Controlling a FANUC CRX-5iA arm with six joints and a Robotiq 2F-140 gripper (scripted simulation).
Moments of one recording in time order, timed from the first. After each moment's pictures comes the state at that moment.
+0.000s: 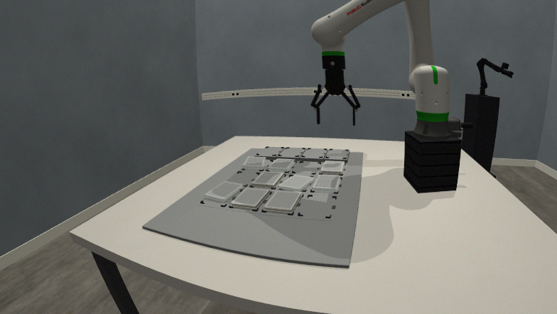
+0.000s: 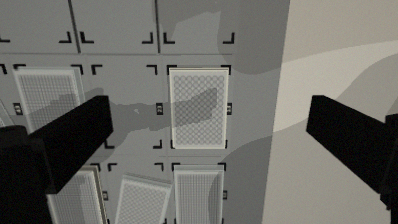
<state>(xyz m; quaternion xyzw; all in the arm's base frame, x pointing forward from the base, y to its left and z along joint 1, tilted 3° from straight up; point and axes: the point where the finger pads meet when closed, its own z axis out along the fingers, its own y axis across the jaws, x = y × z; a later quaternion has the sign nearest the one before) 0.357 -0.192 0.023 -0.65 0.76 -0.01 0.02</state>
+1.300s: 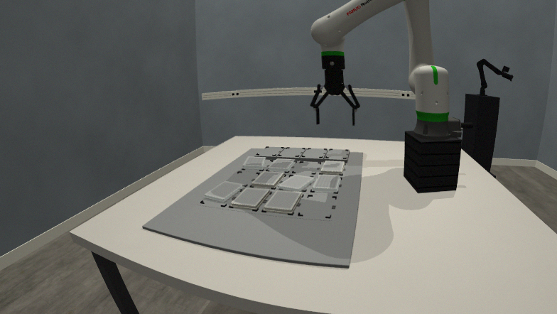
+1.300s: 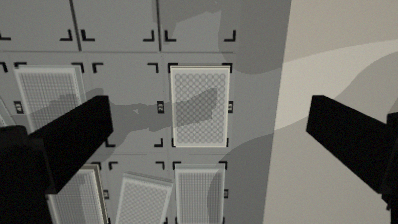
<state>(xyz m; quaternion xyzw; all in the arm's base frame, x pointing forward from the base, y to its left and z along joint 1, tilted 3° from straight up) 0.360 -0.190 0.023 -0.65 0.76 -0.01 0.02</state>
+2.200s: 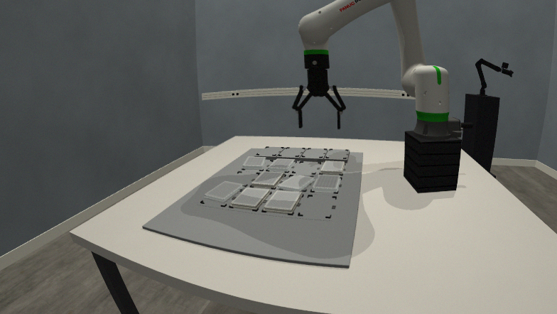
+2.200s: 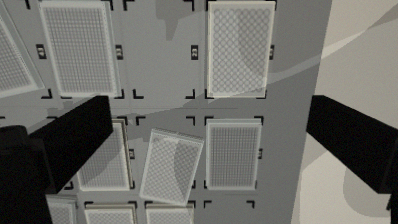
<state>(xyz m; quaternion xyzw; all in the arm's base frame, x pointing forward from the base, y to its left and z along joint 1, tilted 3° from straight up) 0.424 -0.117 0.026 -0.65 0.76 -0.01 0.02</state>
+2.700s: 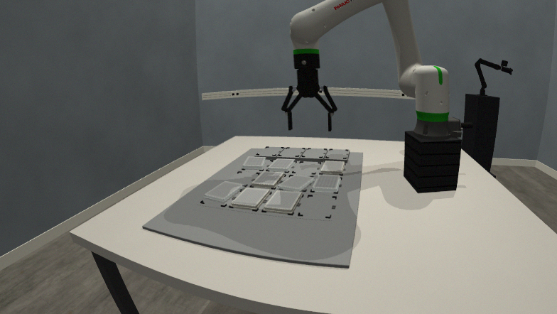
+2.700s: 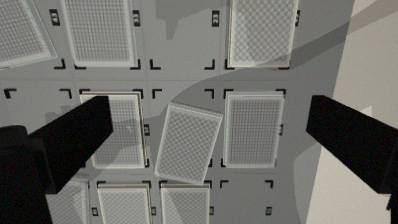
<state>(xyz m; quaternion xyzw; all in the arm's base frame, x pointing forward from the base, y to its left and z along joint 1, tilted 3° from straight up) 0.459 -0.078 0.028 -0.65 0.76 -0.01 0.02</state>
